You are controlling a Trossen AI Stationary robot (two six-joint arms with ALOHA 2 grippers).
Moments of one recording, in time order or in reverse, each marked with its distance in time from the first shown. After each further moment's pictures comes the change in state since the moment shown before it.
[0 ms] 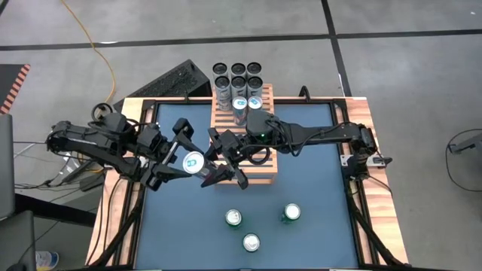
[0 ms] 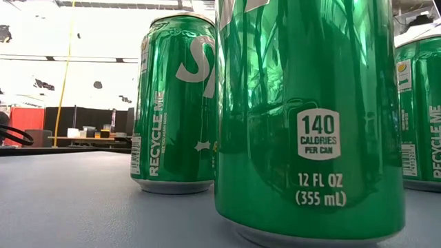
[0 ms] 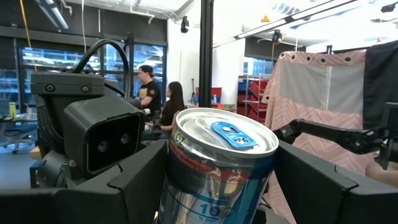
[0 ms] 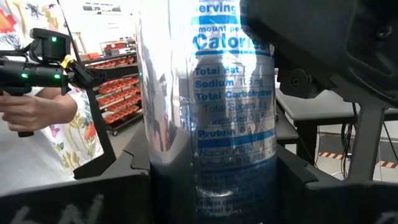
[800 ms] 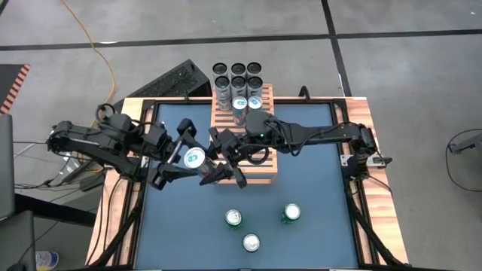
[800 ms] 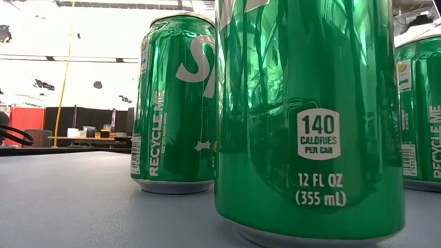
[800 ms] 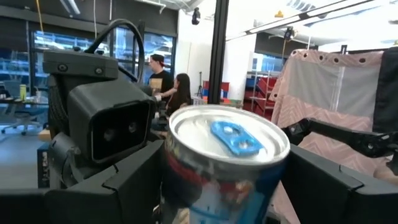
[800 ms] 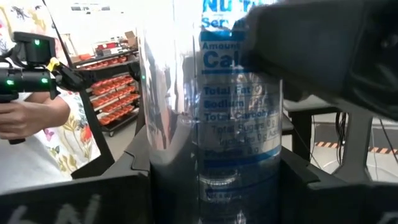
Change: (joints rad) left arm 0.000 0.015 0.000 -0.012 -0.034 -0.041; right arm -0.001 0.000 0.000 -0.025 0.029 0.028
